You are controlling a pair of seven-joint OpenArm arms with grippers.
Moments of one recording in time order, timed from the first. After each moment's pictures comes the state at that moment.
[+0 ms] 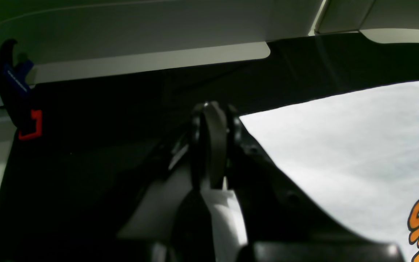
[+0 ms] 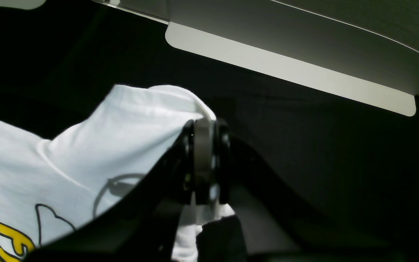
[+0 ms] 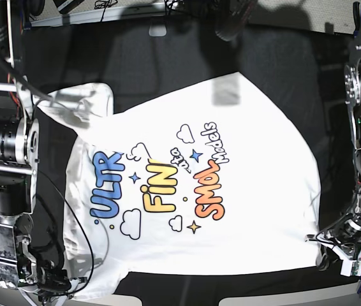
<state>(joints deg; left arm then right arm) -38.2 -19.8 -2.4 42.2 -11.4 -28.7 3.7 57.5 19.3 -5.1 37.0 4.4 25.5 -32.8</state>
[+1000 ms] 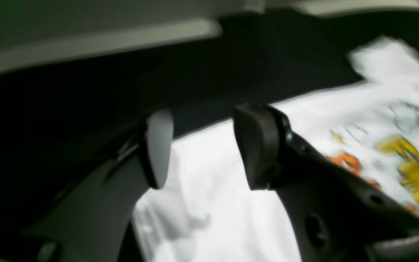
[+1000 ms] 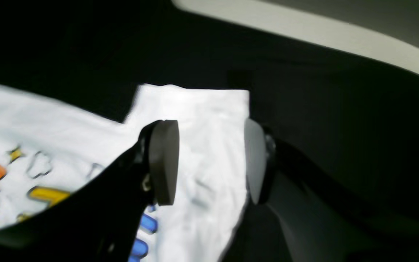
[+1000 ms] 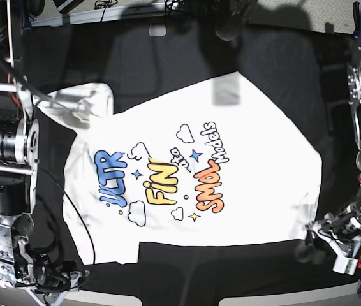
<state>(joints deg) -38.3 -21.0 -2.4 42.2 -19.2 -43.3 15.6 57.6 19.5 -5.1 37.0 11.9 29.5 -43.3</state>
